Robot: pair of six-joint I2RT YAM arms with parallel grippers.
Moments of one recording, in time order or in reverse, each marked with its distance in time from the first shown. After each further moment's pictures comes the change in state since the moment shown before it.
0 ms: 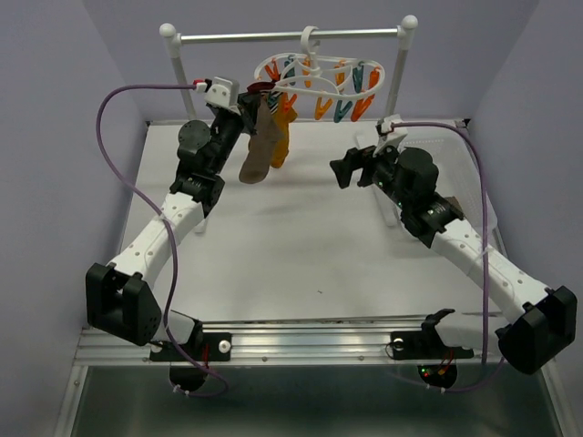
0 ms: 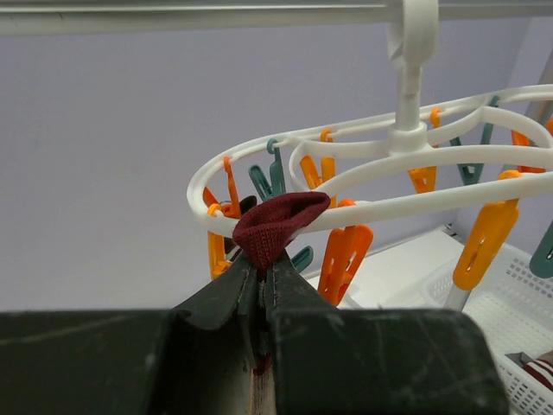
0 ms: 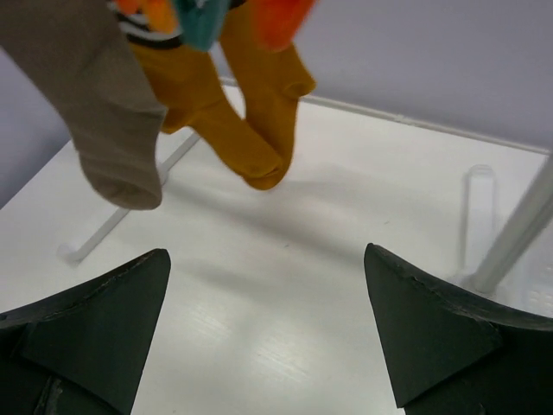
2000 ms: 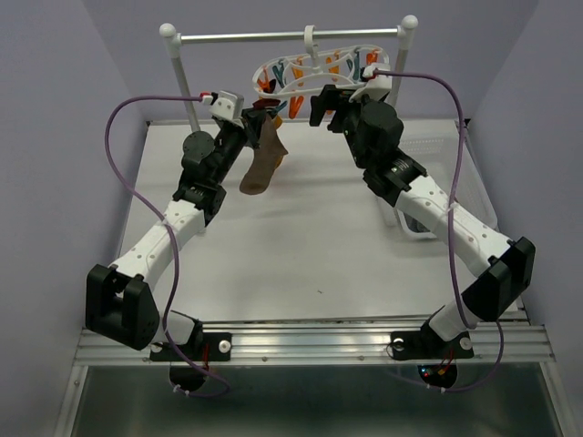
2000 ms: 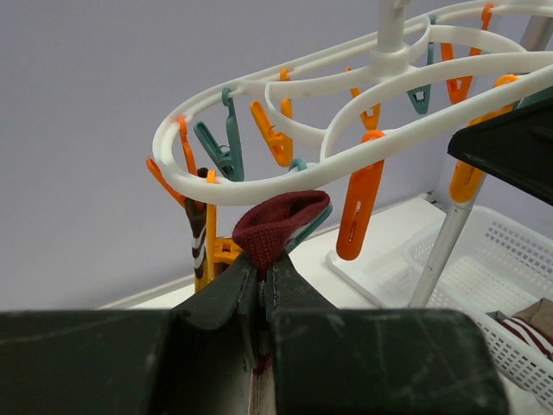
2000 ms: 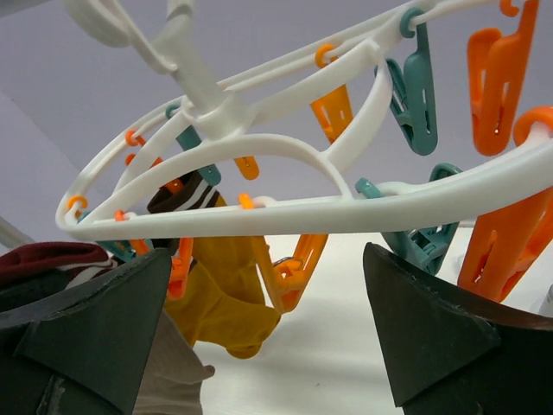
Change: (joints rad) left arm -0.007 -0.036 -0.108 0.024 0.049 -0.025; right arm 0.174 0.360 0.518 0.018 0.489 0.058
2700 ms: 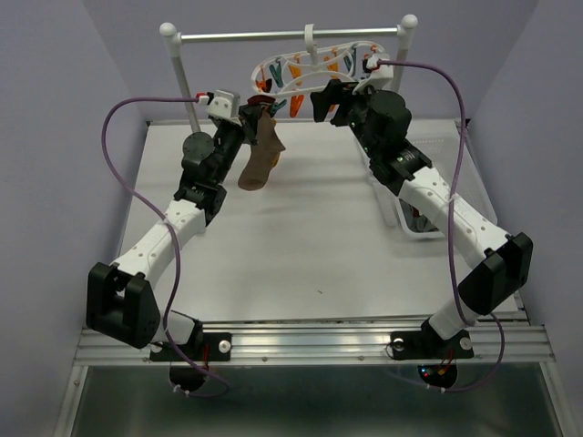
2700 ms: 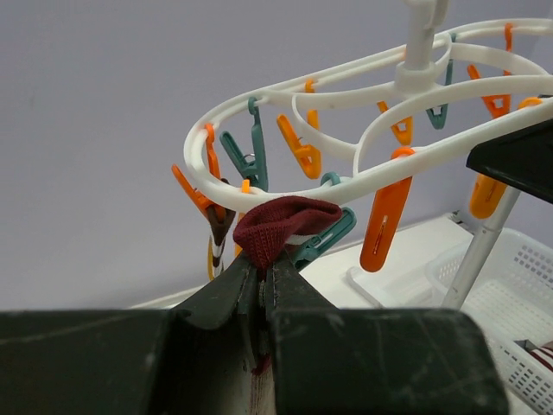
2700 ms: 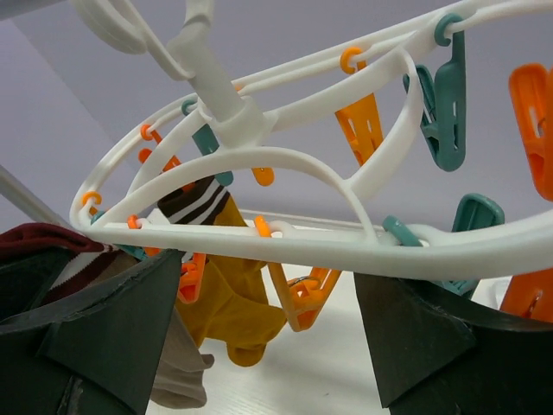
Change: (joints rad) left arm 0.000 0.005 -0.005 0.045 -0.076 0.012; right arm -0.095 0.041 0.040 -0.006 -0.233 0.026
